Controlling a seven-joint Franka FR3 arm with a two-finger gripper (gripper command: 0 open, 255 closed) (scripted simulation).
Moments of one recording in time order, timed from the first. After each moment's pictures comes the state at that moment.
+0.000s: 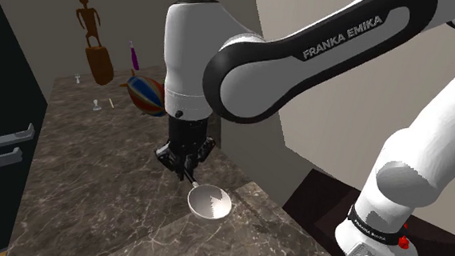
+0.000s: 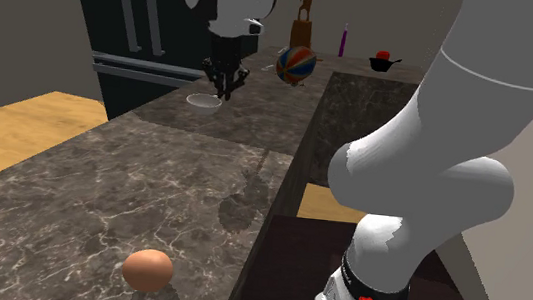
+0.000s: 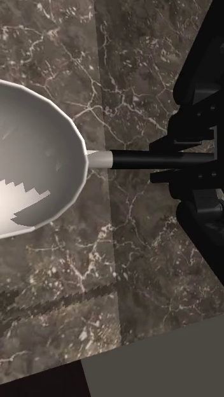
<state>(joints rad) 0.00 -0.24 0.74 -2.22 0.15 2.17 0.92</state>
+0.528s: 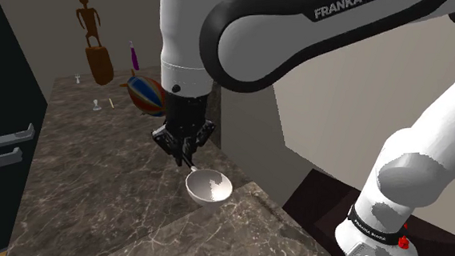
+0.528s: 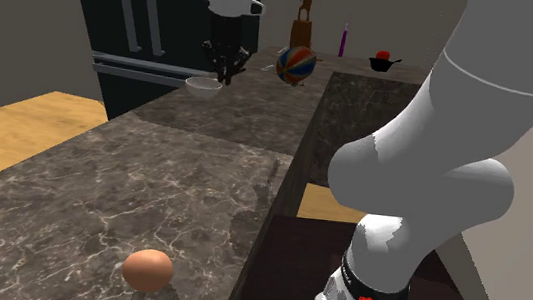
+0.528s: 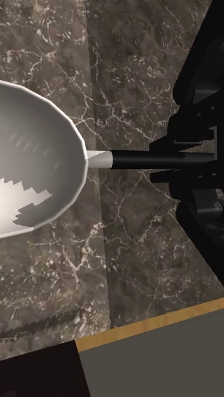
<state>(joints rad) 0.00 -0.28 0.71 -2.13 0.16 2.06 0.90</state>
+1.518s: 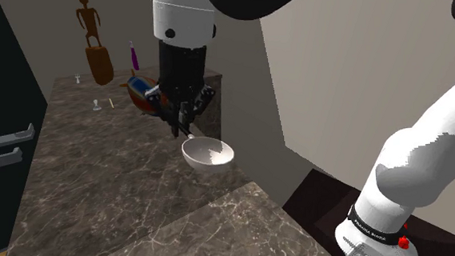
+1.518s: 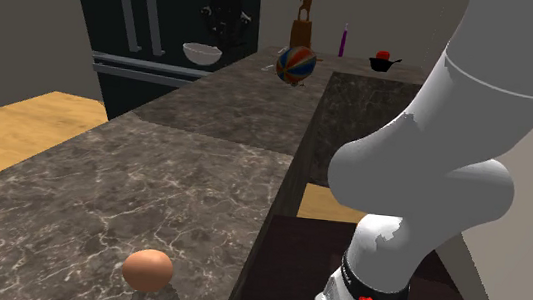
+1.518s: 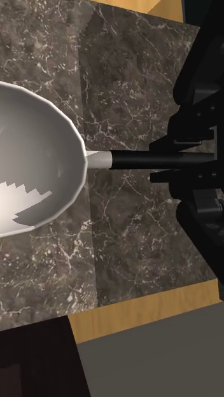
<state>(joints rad) -0.01 -0.29 0.69 -1.95 0.16 1.86 0.90</state>
